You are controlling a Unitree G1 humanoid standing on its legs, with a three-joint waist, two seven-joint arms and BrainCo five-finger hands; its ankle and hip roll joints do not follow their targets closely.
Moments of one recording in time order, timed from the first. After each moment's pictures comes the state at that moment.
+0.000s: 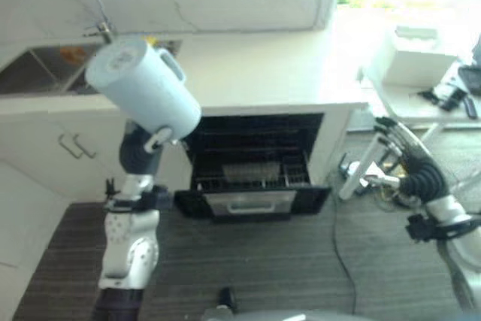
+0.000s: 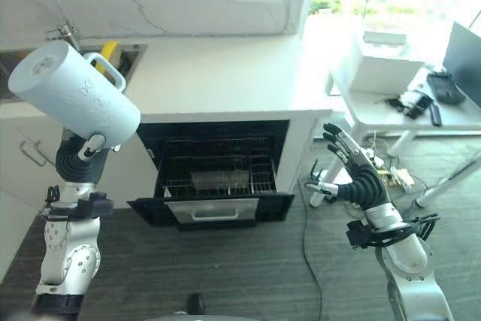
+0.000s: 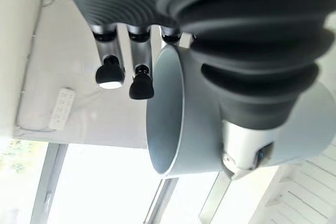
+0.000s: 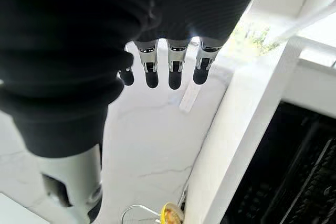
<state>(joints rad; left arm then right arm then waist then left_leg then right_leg) 0.00 0.38 0.07 -0.24 -0.69 -0.33 -0.17 0.23 -0.54 -0.14 -0.41 0.26 -0.16 0.16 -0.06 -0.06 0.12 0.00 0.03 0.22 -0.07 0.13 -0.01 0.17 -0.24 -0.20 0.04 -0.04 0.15</state>
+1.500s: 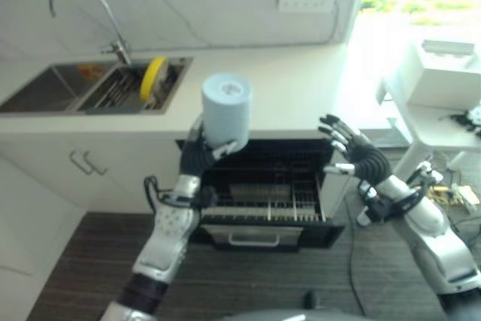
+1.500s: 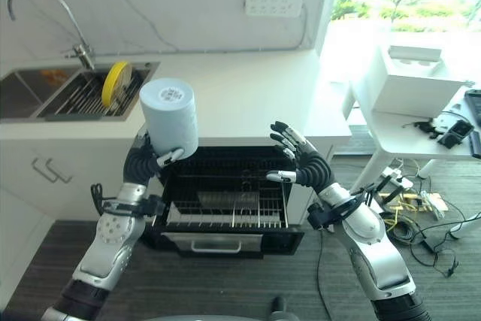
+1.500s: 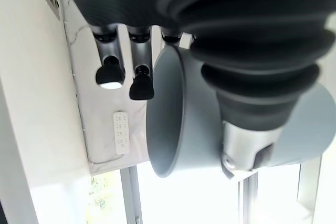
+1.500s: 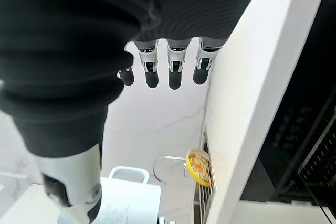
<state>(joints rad) -0.13 0.37 -0.24 -0.02 -0.21 -0.33 0.20 0.00 -0.55 0.11 -0.34 0.46 0.04 0.23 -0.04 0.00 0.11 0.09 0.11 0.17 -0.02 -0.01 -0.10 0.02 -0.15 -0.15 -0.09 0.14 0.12</state>
